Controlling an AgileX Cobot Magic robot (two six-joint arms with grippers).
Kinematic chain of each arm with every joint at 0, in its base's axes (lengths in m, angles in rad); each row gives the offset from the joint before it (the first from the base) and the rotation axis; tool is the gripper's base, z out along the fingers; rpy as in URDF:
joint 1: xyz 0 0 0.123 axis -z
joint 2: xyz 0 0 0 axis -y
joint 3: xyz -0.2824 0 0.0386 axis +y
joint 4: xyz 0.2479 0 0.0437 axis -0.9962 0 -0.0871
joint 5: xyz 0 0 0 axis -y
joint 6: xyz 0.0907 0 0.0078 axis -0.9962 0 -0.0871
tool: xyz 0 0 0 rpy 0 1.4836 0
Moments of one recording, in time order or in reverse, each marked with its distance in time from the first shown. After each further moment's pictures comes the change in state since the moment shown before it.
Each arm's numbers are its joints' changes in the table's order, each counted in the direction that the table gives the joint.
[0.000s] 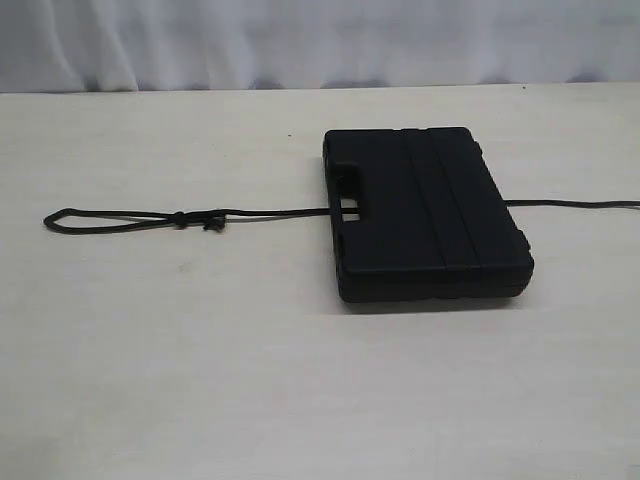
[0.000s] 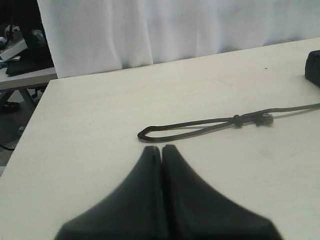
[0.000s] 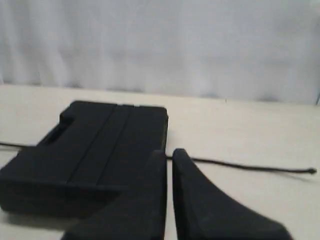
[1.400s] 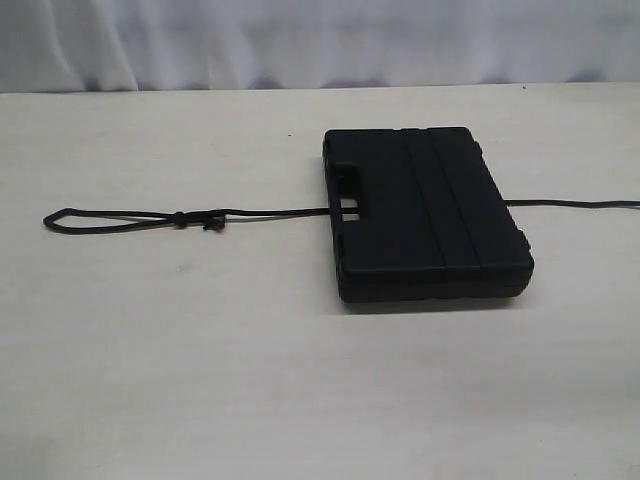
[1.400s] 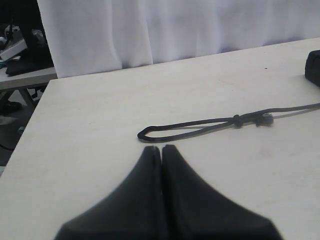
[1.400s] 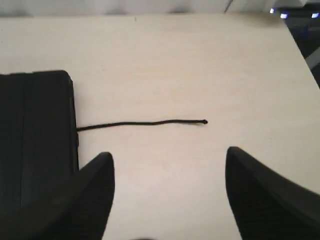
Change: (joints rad) left arm 0.000 0.000 0.000 0.000 0.000 0.000; right arm -0.012 -1.193 -1.388 0.323 -0.956 -0.249
